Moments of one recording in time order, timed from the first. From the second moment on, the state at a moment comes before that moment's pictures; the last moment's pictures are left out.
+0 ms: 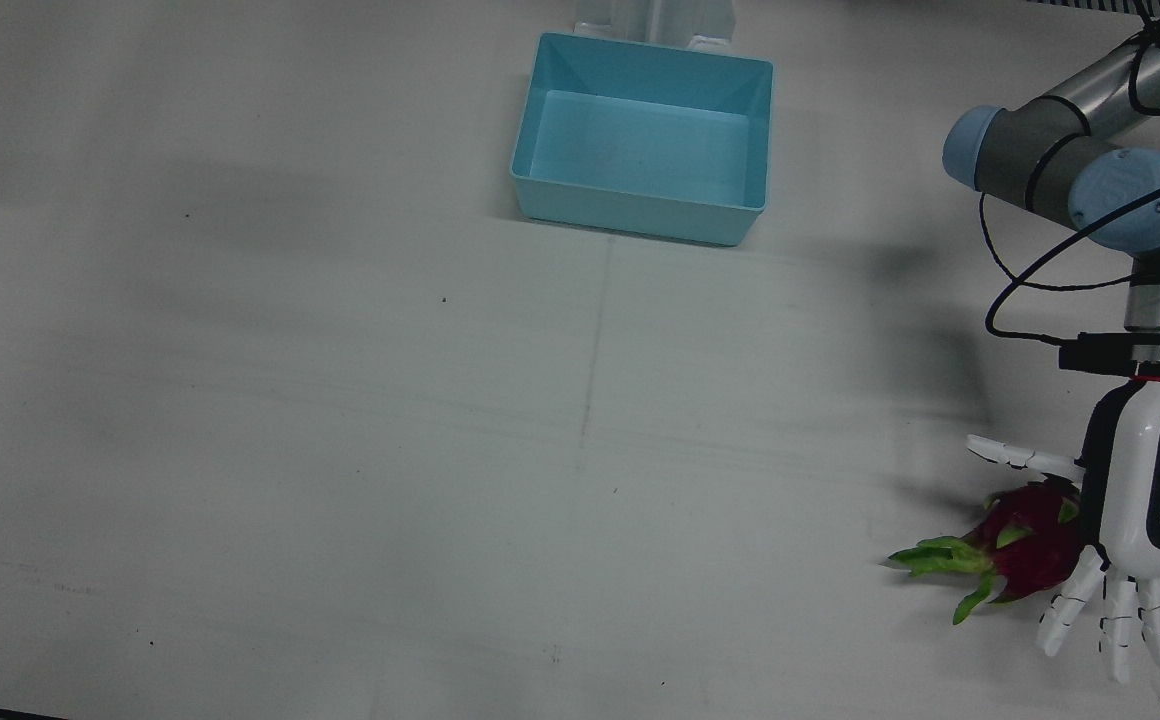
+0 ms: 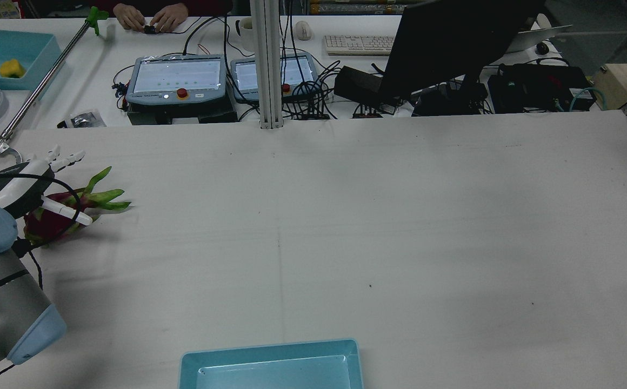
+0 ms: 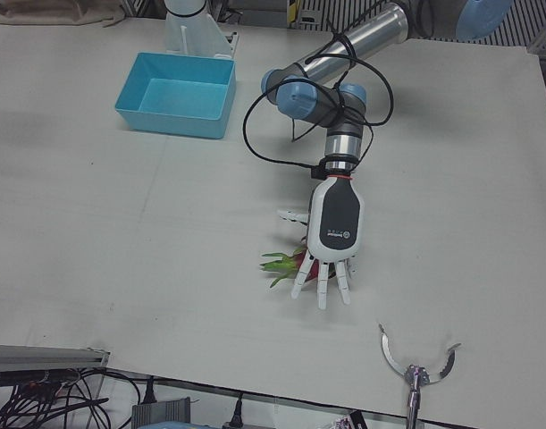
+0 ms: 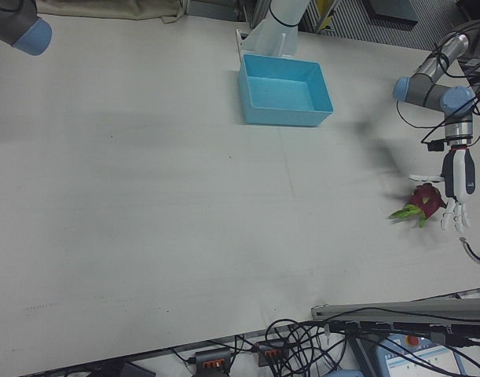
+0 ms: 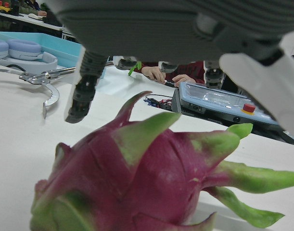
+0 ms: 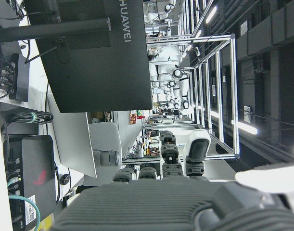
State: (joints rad) left arm -0.81 -1.96 -1.64 0.78 1.10 1.12; right arm 1.49 -1.55 1.58 -3.25 -1.45 0.11
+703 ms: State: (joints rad) left arm -0.80 -1.95 -1.60 0.74 1.06 1.12; right arm 1.49 -1.55 1.58 -3.25 -1.45 0.11
